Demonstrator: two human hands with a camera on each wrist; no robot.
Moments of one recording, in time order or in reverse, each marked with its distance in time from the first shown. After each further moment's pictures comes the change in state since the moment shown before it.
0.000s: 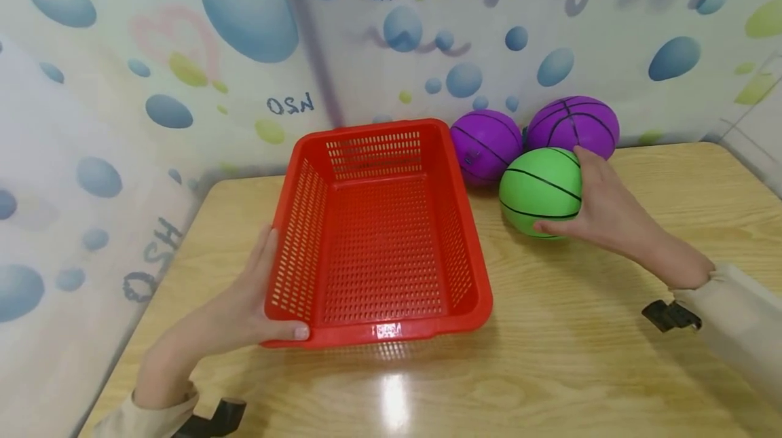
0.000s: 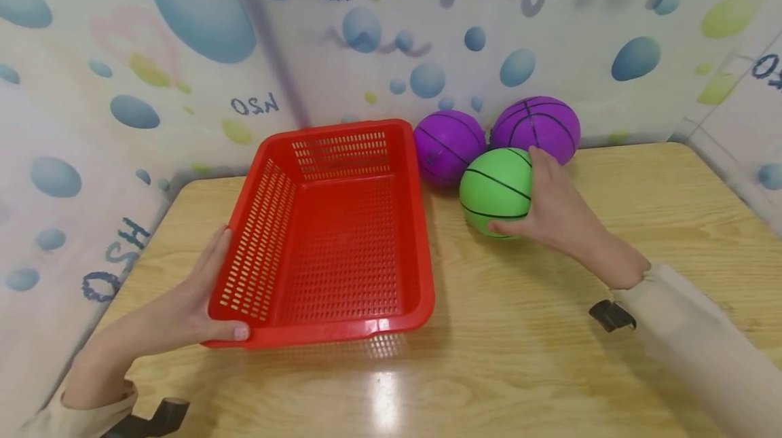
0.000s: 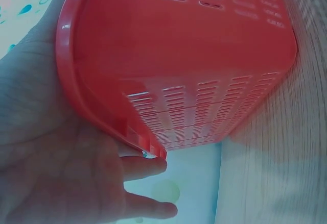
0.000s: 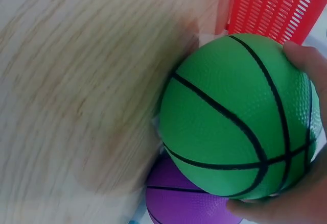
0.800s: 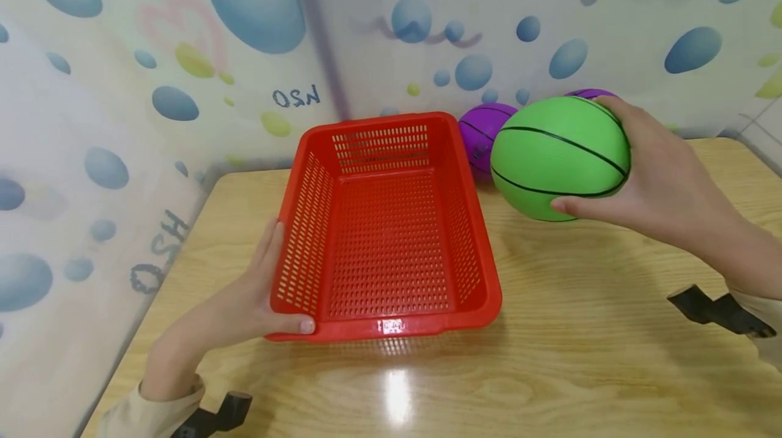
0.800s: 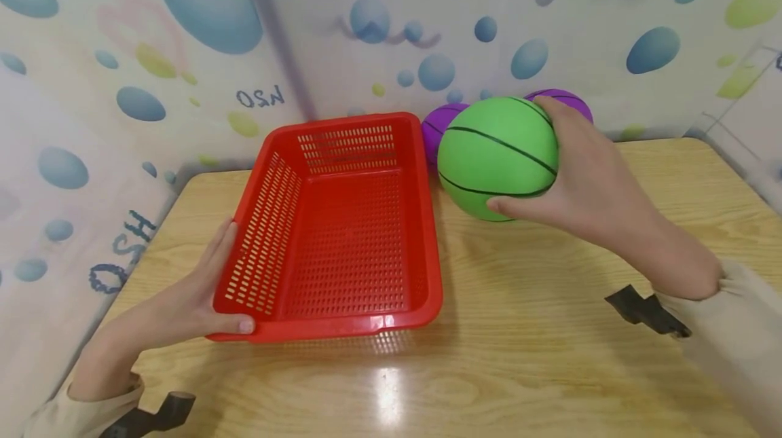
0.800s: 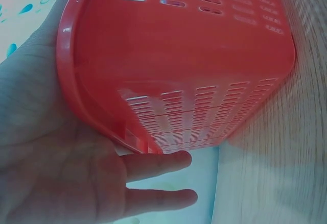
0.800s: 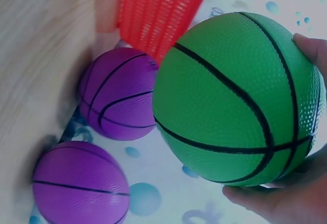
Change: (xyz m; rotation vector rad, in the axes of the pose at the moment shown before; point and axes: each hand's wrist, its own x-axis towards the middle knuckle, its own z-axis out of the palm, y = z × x) left_hand 0.000 0.001 -0.001 -0.014 -0.010 -0.021; right_hand 0.000 -0.066 -0.059 0.027 0.100 -0.009
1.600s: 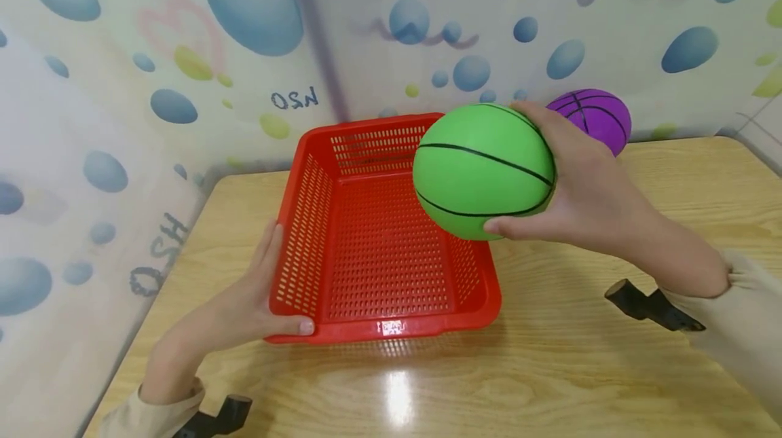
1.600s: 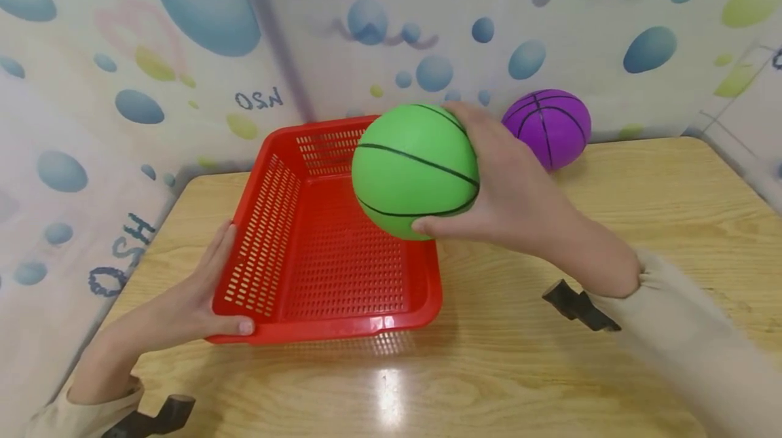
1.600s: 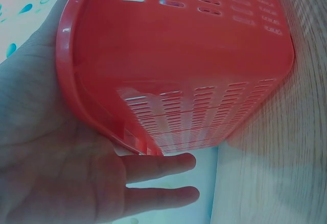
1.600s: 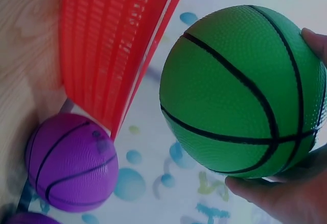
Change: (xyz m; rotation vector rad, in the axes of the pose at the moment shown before) left_hand 0.000 0.002 0.001 -0.008 -0.008 -0.017; right_hand 0.012 -0.056 0.023 0.152 -0.012 -0.244
